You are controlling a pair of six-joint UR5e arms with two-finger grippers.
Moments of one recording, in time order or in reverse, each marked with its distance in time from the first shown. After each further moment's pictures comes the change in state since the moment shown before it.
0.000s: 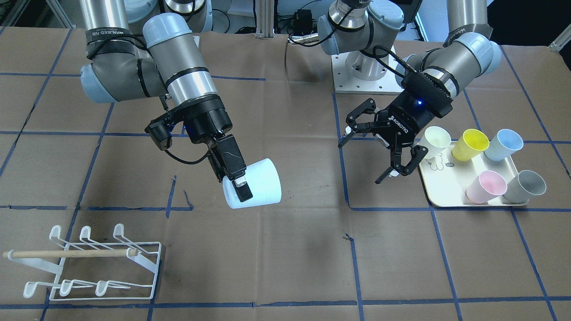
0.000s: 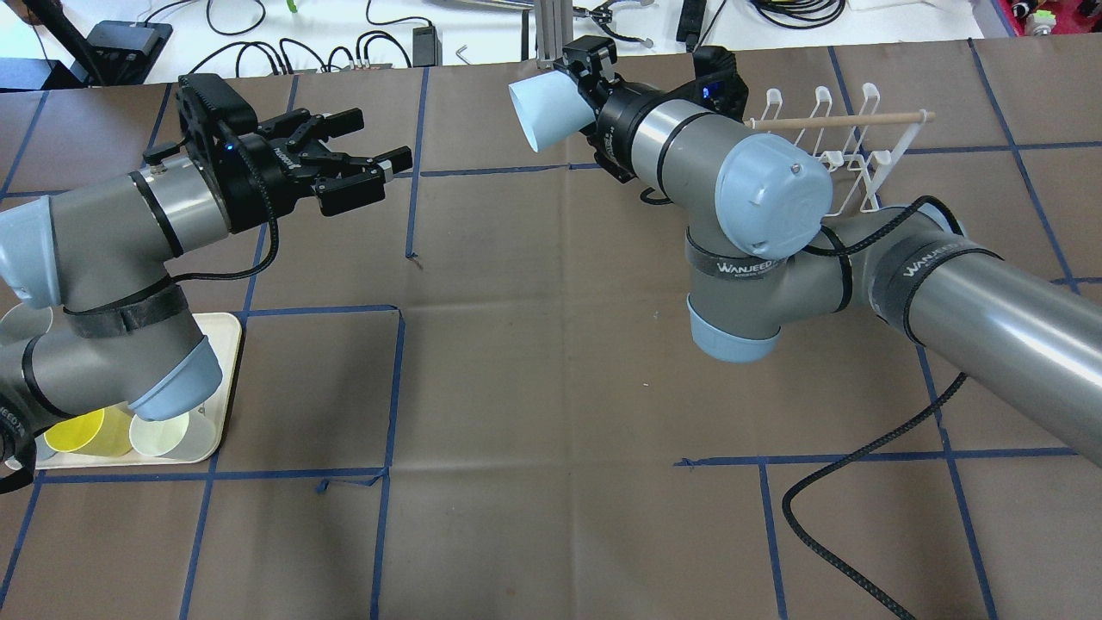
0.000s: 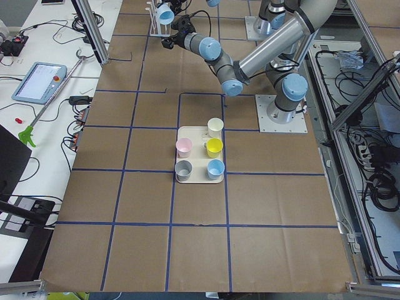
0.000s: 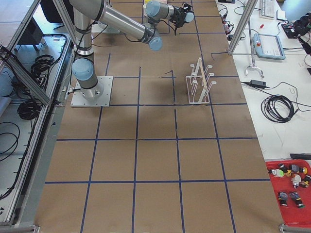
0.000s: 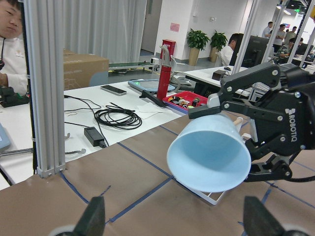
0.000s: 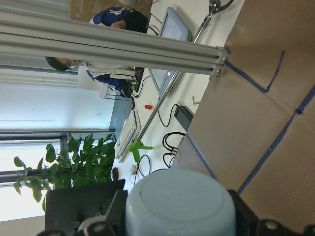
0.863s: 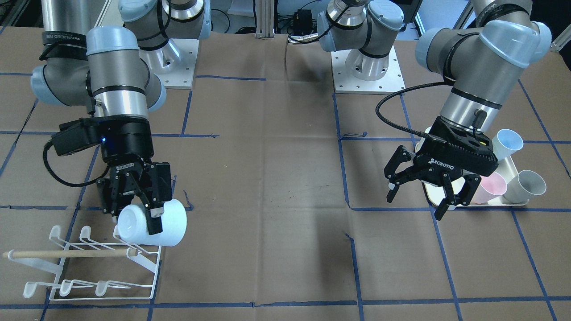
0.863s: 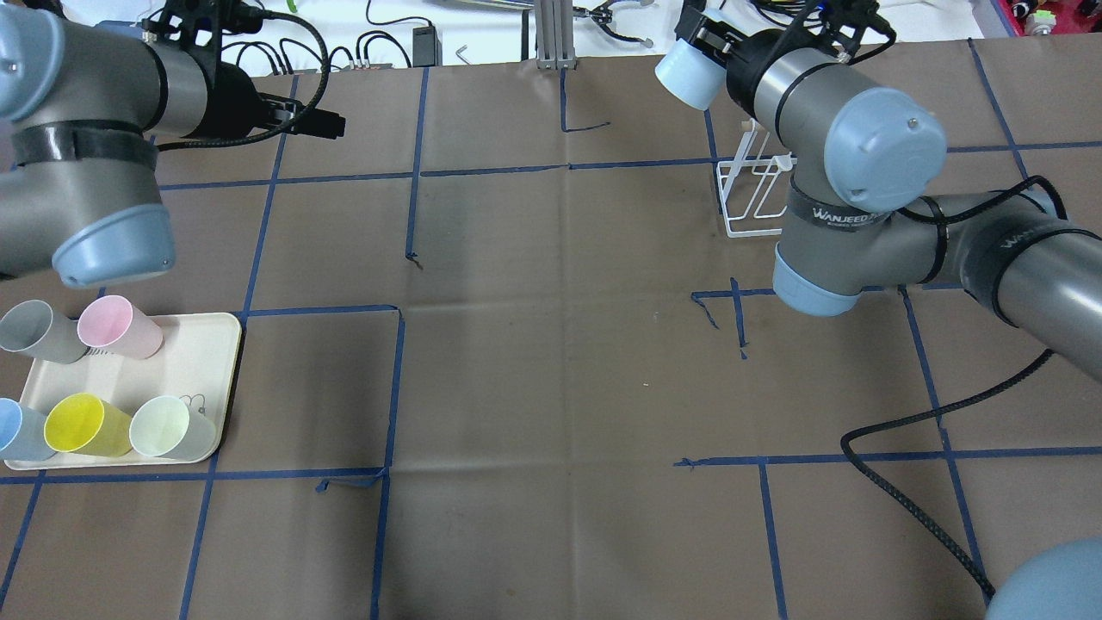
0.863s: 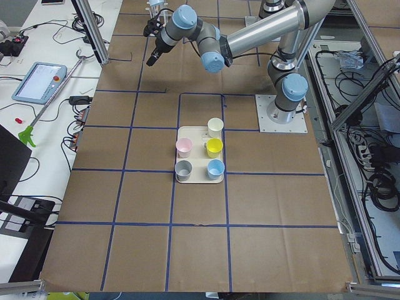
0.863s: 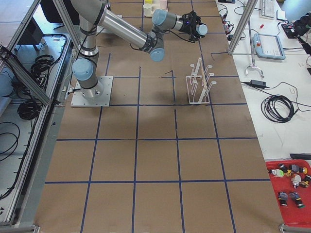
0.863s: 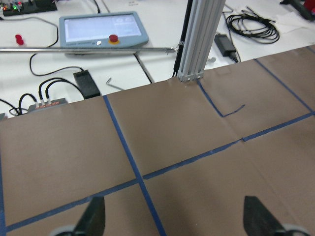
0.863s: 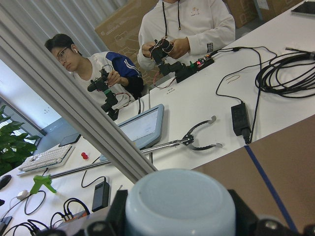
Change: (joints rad) left arm -0.136 -0.012 0.414 -0.803 0.750 -0.052; right arm -0.209 0.014 -0.015 -0.037 -0.050 -0.852
